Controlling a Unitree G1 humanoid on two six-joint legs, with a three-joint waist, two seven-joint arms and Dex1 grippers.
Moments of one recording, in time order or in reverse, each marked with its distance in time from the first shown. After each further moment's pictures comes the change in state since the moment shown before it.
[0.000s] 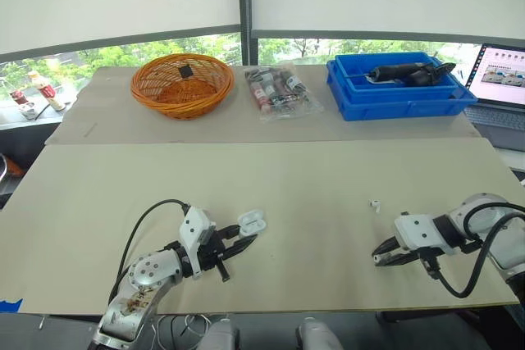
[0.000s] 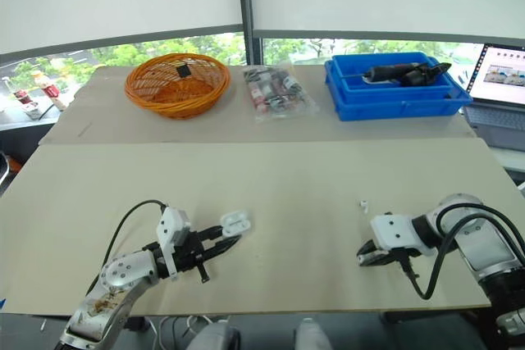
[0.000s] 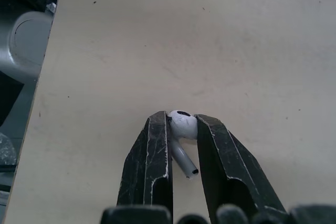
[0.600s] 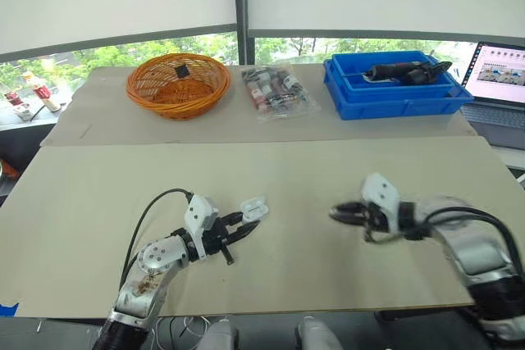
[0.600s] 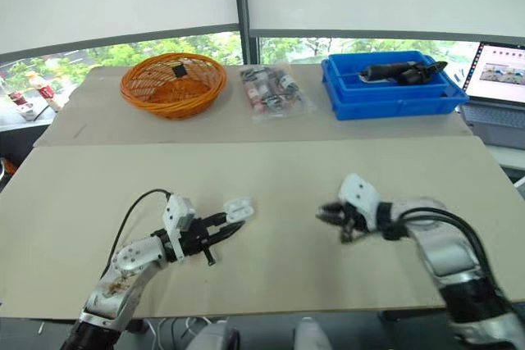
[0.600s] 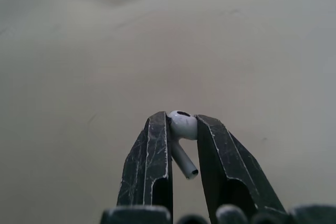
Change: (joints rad) left arm -0.098 -0.037 -0.001 0.134 0.003 -0.079 -0.021; right arm 0.074 0.118 -0.073 -0.304 0.072 0.442 -0.363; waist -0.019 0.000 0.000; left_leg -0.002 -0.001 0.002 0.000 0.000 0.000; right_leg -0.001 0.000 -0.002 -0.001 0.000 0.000
